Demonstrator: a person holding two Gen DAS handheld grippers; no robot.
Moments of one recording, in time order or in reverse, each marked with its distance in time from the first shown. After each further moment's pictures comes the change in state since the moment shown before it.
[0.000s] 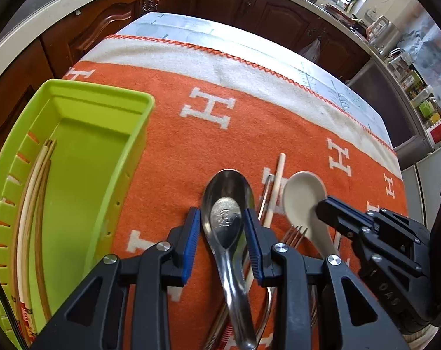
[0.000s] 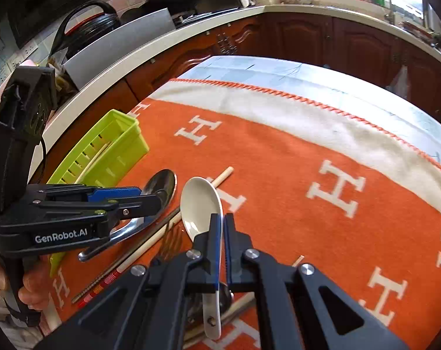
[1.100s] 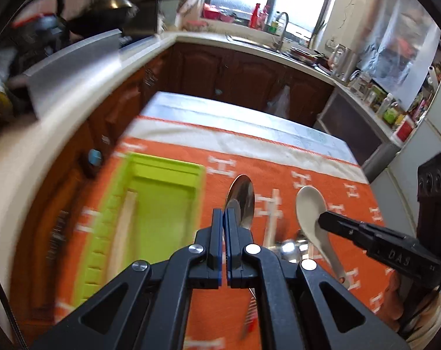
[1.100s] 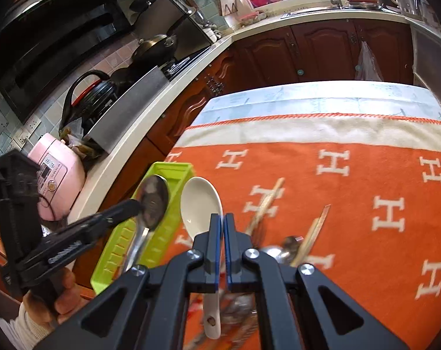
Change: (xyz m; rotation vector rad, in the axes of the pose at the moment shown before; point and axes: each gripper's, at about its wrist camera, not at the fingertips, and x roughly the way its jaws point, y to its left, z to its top) left arm -0.158 0.046 -0.034 0.150 -0.290 -0.014; right arm -0.079 0.068 -0.005 0.288 -0.133 0.064
